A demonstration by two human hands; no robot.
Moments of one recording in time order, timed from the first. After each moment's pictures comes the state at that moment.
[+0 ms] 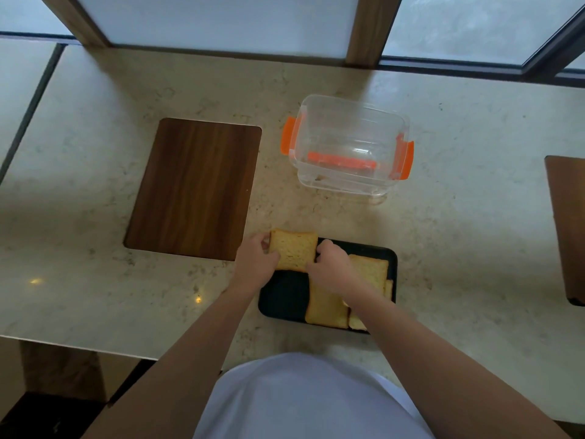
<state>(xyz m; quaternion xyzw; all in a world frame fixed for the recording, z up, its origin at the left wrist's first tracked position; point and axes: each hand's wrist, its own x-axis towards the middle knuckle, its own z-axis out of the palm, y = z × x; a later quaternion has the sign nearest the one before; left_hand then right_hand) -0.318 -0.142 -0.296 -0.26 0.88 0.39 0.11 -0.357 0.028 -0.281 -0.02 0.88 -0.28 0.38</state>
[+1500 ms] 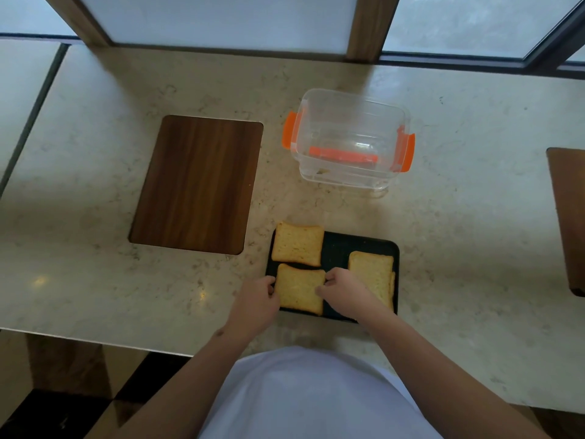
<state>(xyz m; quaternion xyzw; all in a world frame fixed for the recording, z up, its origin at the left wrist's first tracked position) -0.236 -0.128 -0.290 -0.19 0.88 0.37 0.22 -0.309 0.059 -0.277 0.05 0.84 -0.31 0.44</state>
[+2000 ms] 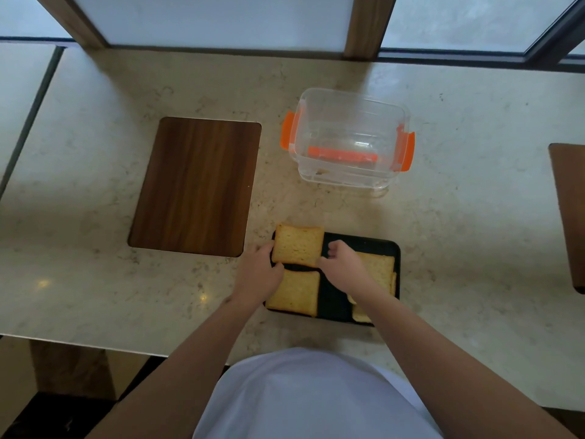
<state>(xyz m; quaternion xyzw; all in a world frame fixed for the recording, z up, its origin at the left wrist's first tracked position) -0.290 -0.137 -0.286 -0.20 0.90 0.34 0.19 -0.346 0.043 -0.284 0.08 0.84 -0.37 0.38</state>
